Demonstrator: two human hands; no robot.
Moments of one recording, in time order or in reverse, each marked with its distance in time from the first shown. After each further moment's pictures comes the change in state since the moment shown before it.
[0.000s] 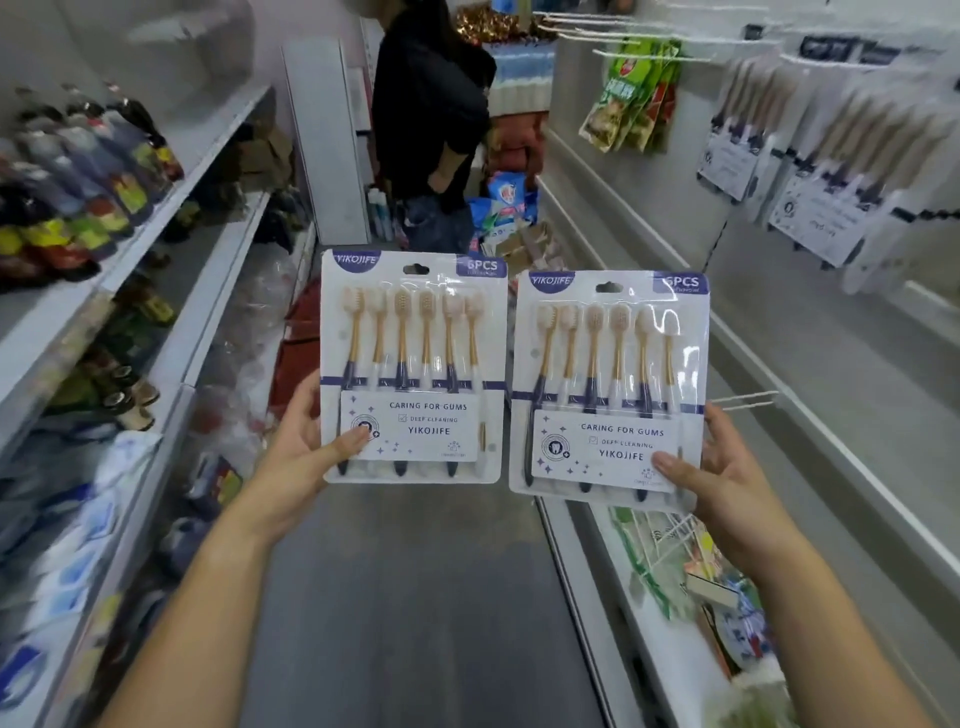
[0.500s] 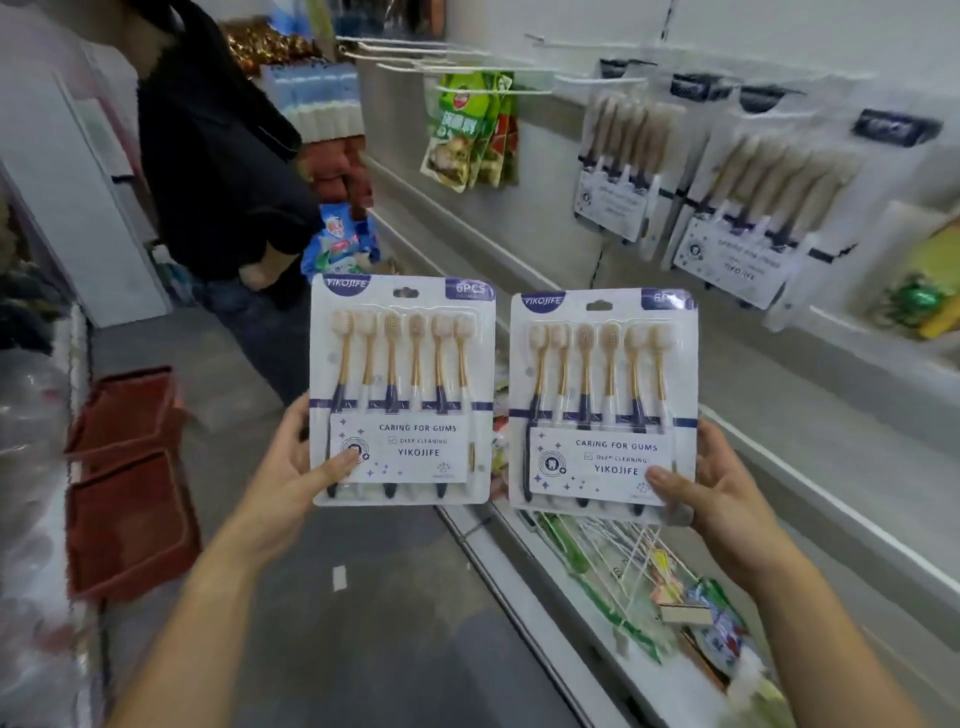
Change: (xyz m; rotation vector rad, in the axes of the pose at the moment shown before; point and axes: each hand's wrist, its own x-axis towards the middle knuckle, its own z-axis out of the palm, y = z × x) left_hand 0.281 -0.024 0.041 -0.071 -0.402 -0.018; right_hand 0.127 -0.018 0.013 -0.008 0.422 -0.030
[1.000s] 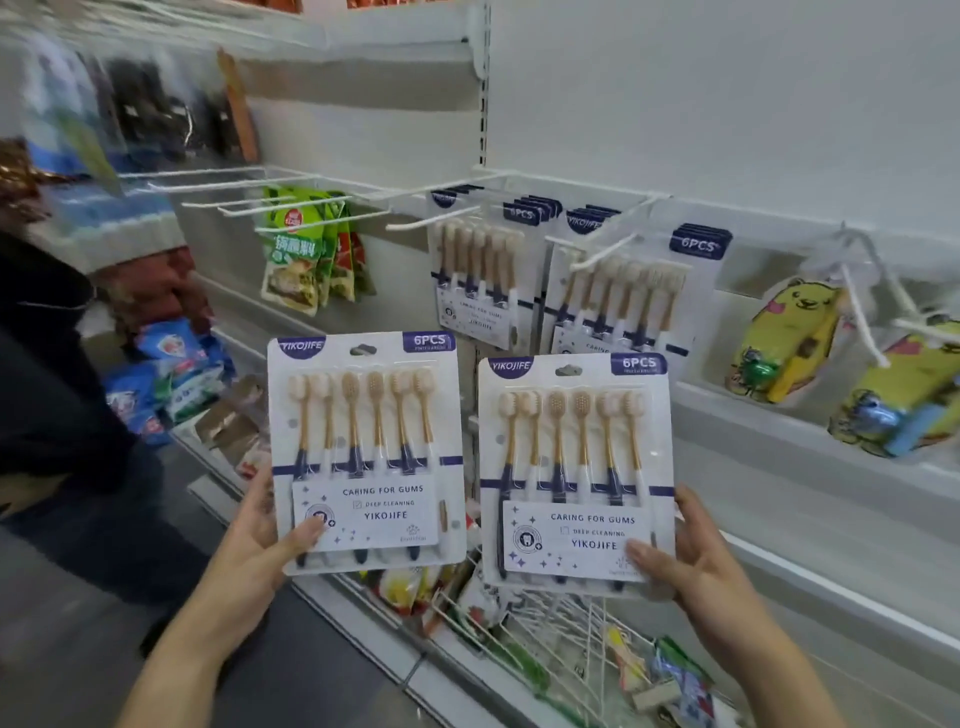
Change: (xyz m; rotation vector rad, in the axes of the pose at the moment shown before) left_hand 0.184 0.019 0.060 -0.101 -0.349 -0.042; right_hand 0.033 -0.036 -0.019 0.045 0.305 -0.092
